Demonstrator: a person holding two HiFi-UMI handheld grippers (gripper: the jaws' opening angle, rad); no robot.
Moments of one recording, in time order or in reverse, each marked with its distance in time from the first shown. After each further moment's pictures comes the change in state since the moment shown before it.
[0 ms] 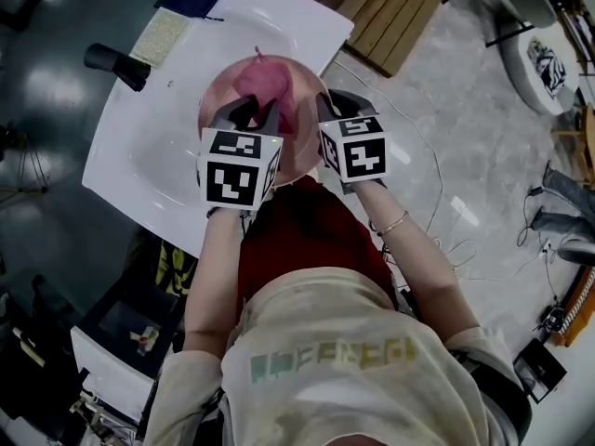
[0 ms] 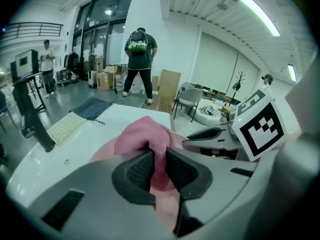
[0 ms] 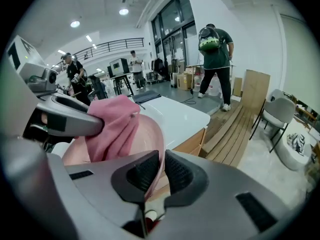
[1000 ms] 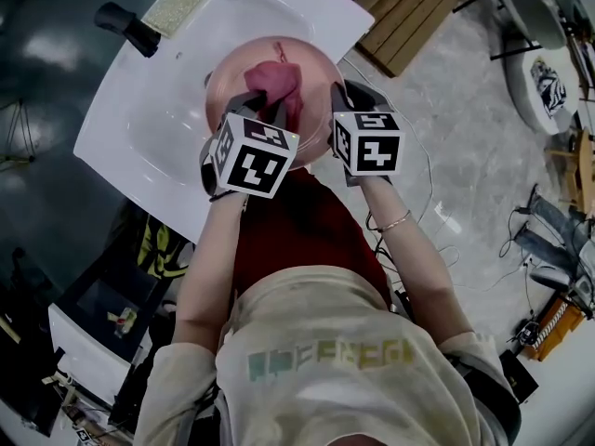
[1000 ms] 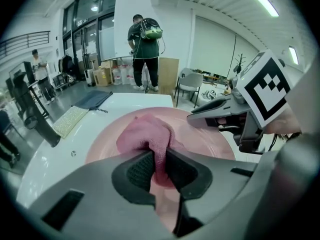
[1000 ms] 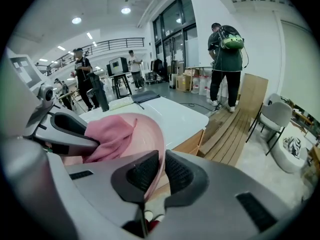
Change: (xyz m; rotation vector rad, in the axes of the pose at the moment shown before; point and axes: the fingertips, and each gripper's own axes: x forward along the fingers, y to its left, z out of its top) left arm 0.009 0.008 -0.052 0.093 0.122 0.054; right arm 0.001 0.003 -0.002 -0.020 -0.014 -0.037
